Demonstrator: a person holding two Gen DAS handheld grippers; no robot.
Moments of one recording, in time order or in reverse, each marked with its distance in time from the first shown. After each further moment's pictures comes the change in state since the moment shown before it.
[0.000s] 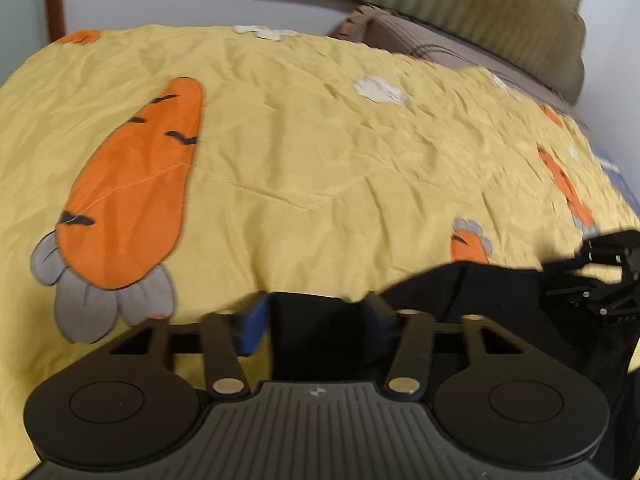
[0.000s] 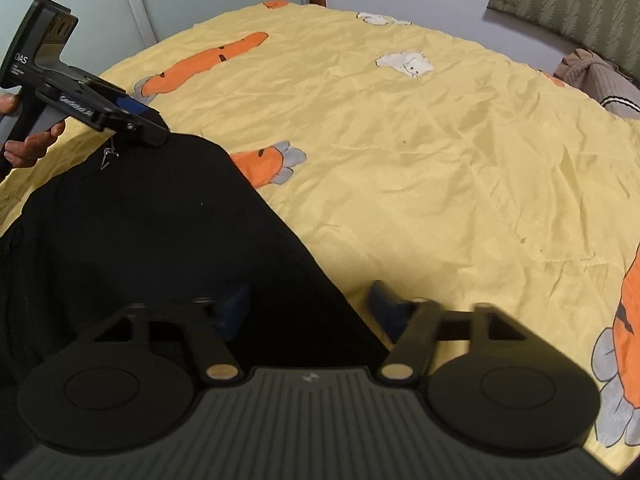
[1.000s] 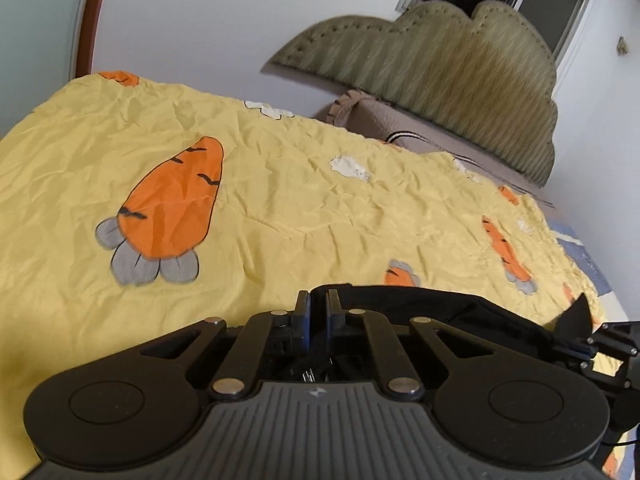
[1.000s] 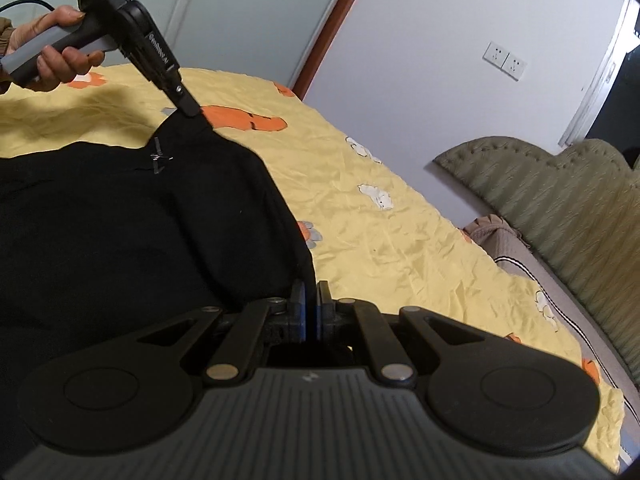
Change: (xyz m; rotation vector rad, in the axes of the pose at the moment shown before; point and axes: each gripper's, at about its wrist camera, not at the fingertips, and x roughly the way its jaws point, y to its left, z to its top) left arm -0.105 -0.002 -0.059 -0.088 -0.251 -0.105; right arm -0.086 0.150 -0.056 -0.378 -0.273 -0.412
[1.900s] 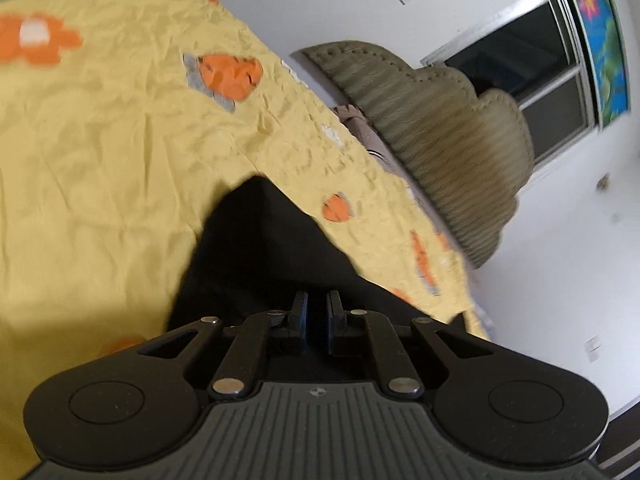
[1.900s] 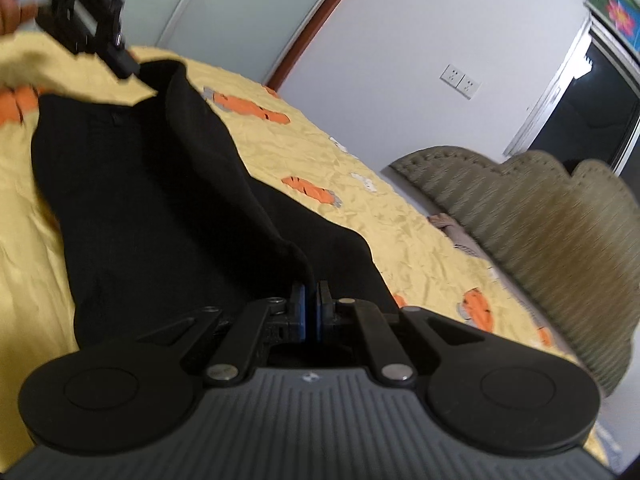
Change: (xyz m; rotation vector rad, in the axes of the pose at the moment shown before) left arm -0.102 0.013 -0.152 -0.457 -0.051 -0.234; right arm -0.072 0.124 -0.066 -0.036 -0.026 -0.233
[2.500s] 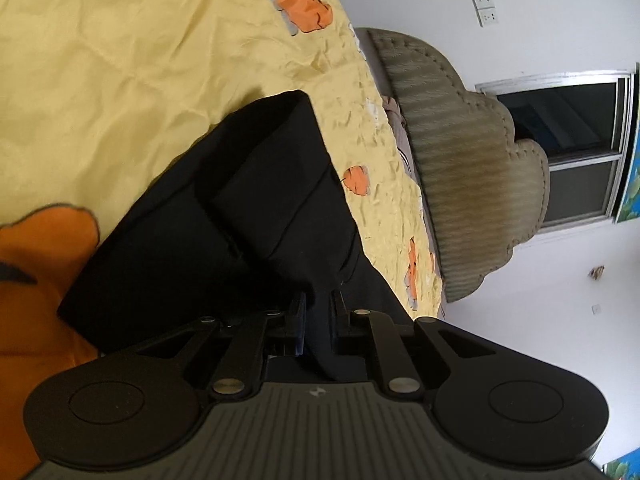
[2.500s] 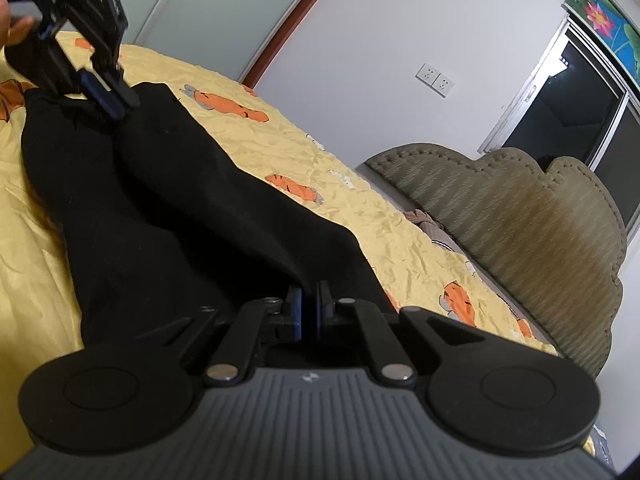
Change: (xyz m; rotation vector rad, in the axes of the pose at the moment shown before) left arm 0.054 0.023 -0.024 -0.339 0.049 -0.014; right arm 0.006 0.011 0.006 0.032 0.005 -0.078
